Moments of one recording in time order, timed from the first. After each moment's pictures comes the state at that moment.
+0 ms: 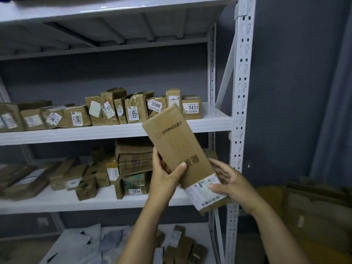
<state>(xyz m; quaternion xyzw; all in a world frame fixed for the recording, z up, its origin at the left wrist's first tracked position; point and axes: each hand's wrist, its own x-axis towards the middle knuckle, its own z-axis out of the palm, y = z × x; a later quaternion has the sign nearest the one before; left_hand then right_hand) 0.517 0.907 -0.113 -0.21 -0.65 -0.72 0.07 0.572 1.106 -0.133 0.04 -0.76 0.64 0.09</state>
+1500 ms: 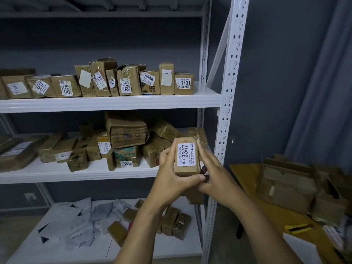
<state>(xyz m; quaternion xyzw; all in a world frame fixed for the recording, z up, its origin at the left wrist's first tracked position) 0.598 0.896 -0.144 -0.32 -0.74 -0.60 0.02 0.645 1.055 -0.152 0.08 -0.91 0.37 0.16</state>
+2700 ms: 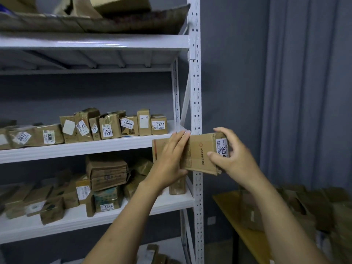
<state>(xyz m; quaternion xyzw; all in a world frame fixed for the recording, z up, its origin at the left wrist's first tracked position) 0.569 0.955 -0.048 -0.52 -0.77 -0.25 0.27 0.725 1.100 -0.024 -0.01 -0.82 0.41 0.40</state>
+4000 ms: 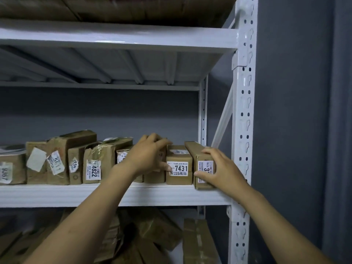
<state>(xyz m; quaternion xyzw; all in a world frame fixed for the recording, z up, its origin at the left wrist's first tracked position) 0.287 0.975 0.061 -0.34 -0.89 -0.09 0.29 0.385 1.196 0.013 0.04 -0.91 0.22 0.36</state>
